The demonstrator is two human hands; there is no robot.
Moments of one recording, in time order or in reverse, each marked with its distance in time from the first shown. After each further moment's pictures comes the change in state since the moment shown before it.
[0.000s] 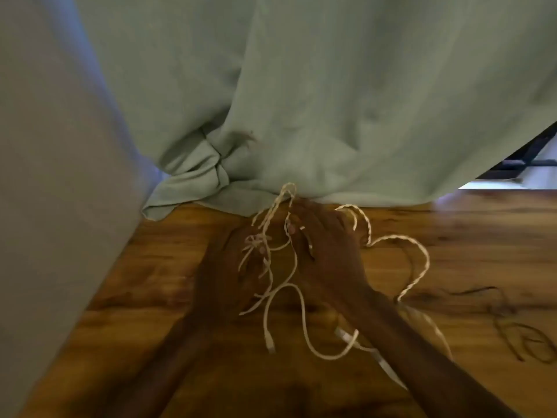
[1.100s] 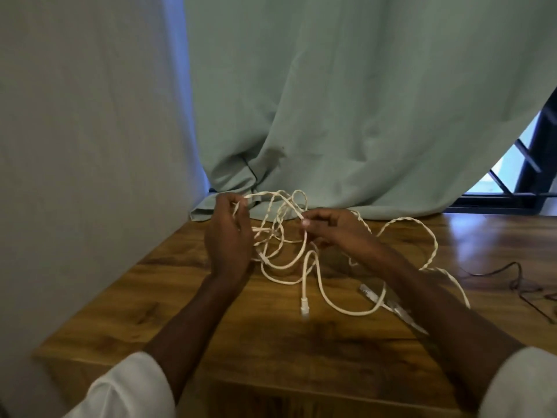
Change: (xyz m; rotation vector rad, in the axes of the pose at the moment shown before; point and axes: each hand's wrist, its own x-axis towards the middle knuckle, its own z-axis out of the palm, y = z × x) left_hand -0.051 -0.005 0.002 -0.092 0.662 0.031; right_hand -0.055 0.014 0.007 0.753 -0.360 0.057
